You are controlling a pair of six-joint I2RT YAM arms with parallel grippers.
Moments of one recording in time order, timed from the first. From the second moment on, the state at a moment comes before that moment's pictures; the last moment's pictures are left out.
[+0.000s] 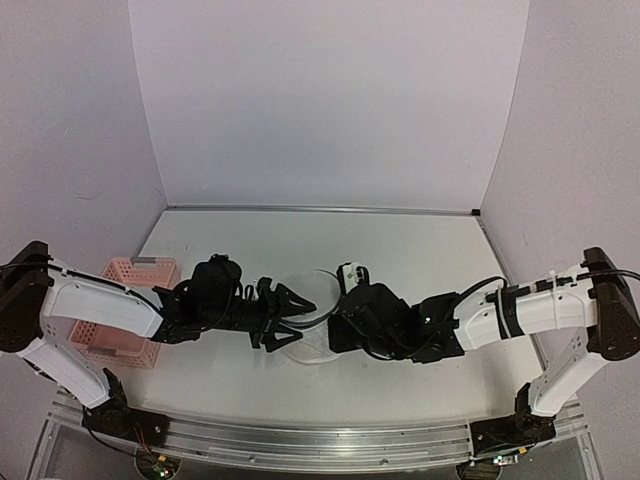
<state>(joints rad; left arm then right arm) -0.97 1.45 0.65 0.40 0.36 -1.57 1.24 1.58 0.92 -0.08 0.43 0.76</state>
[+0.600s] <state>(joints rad) -0.97 1.53 0.61 0.53 0.26 -1.67 1.28 1.55 0.89 -0.06 0.45 0.78</state>
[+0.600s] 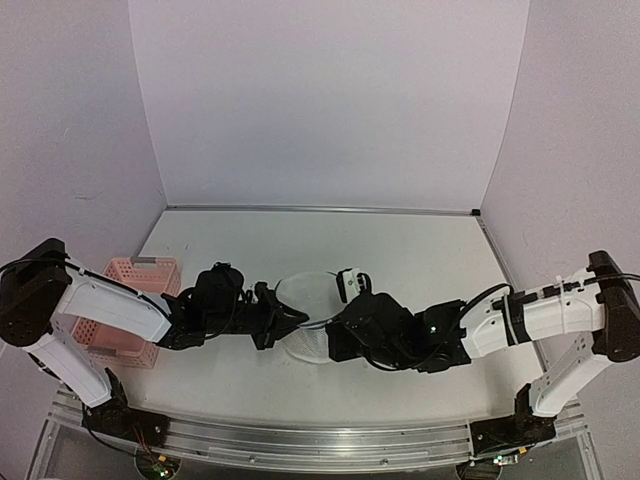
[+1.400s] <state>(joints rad) -0.83 1.53 0.61 0.53 0.63 -1.38 1.29 1.39 0.67 0.06 0.43 0.41</state>
